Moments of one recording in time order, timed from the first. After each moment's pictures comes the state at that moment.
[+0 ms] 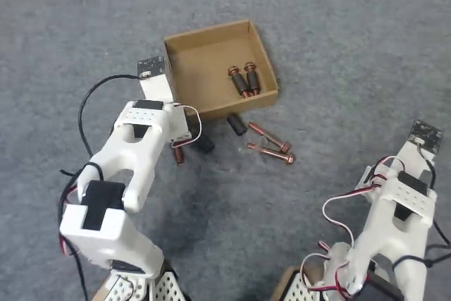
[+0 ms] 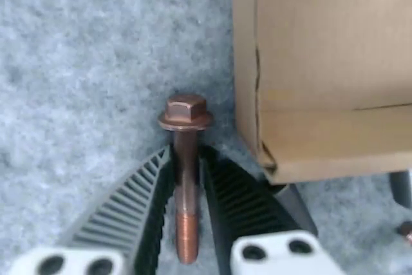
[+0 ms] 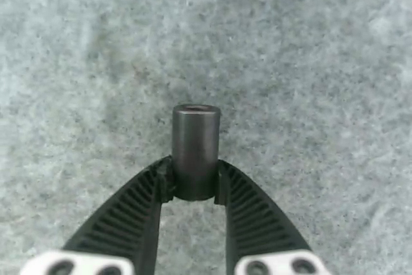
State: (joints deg) left arm -0.4 9.6 32.1 47.9 25.5; right arm 28.0 -30.0 64.6 46.2 0.5
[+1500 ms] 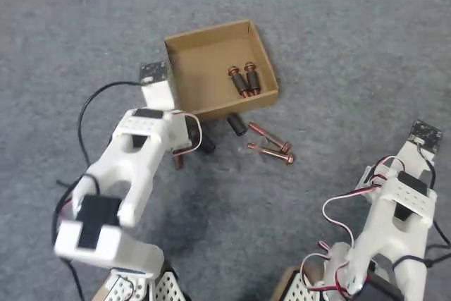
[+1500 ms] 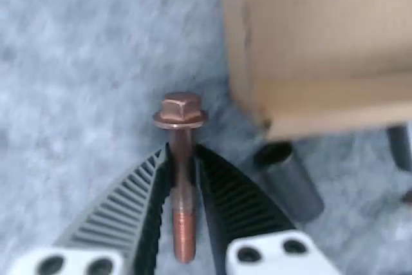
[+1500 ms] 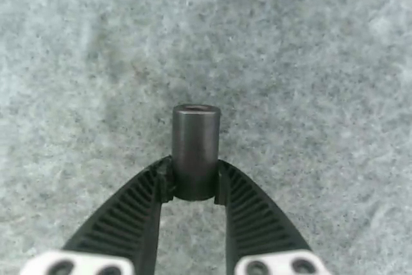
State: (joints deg) left arm 0.4 3.4 39.2 46.6 24.0; right arm 28.0 -30.0 64.6 46.2 0.5
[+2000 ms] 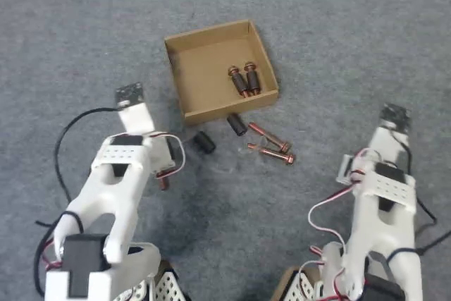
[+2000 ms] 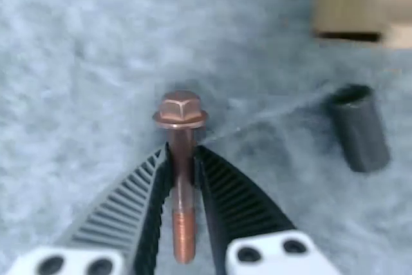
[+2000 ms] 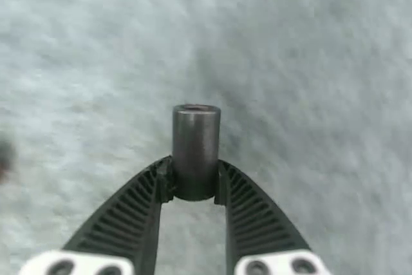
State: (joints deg) left arm -5.5 -12.6 56.6 45.5 23.6; right arm 14.9 -30.0 64.6 40.5 0.5
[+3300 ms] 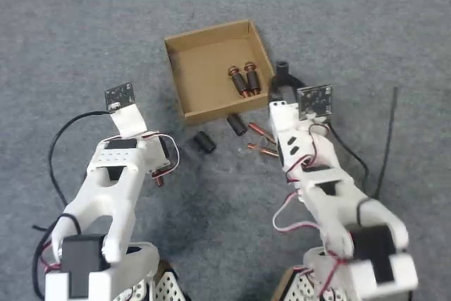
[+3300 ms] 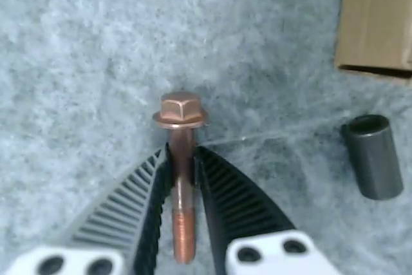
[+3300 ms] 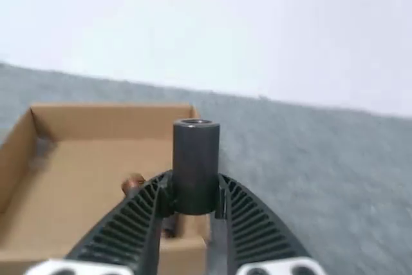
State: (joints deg) left arm -8.4 -12.7 58.9 40.2 23.6; right arm -15.2 -5.9 67.3 -44.0 0.5
